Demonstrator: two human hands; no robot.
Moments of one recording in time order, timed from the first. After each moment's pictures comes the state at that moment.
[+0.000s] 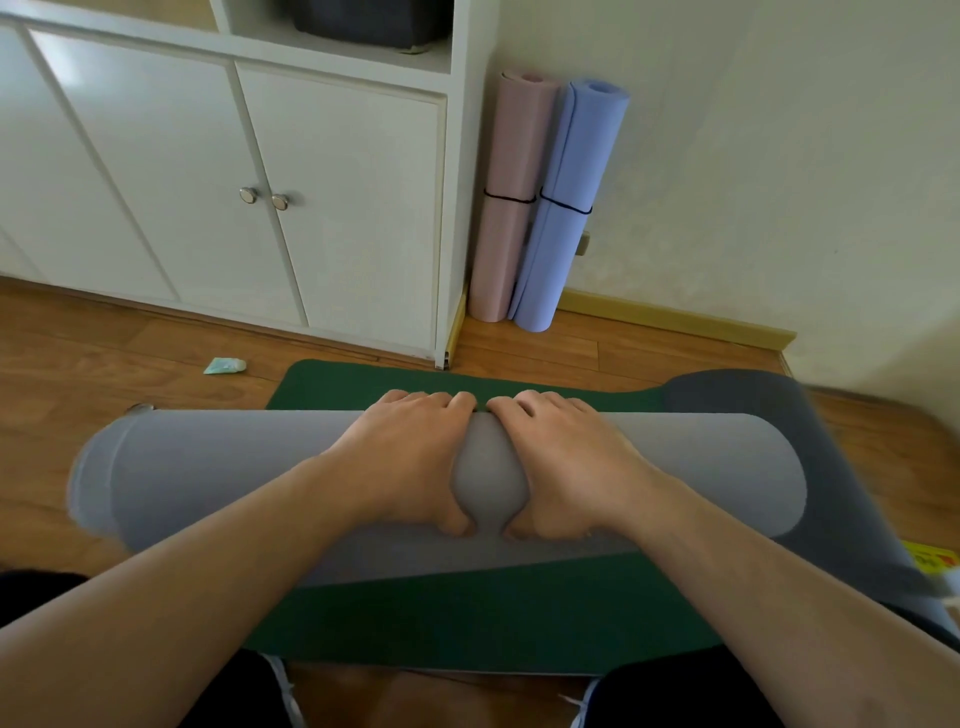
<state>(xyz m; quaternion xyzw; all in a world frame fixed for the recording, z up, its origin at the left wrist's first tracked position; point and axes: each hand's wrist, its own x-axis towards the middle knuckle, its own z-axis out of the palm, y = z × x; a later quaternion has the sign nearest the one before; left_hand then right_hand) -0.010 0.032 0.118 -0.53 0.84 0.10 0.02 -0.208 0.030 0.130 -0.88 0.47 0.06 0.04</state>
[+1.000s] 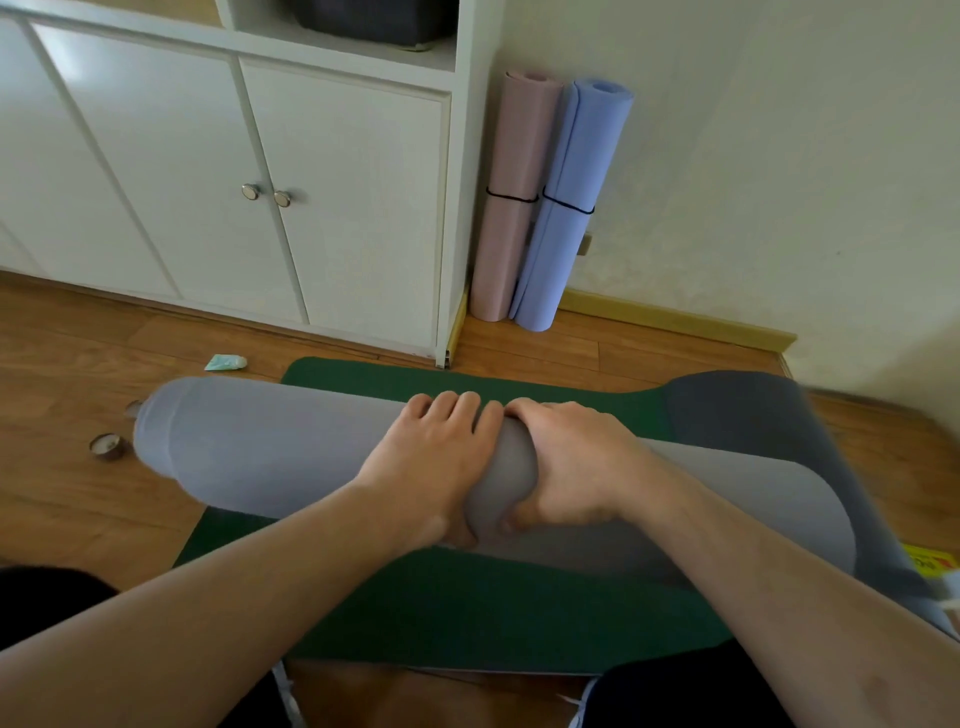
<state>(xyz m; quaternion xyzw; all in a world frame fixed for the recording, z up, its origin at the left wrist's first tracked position) -0.030 0.045 0.102 -0.50 0.86 -0.03 0.03 -0.211 0.026 0.135 -0.83 0.53 0.07 0.14</state>
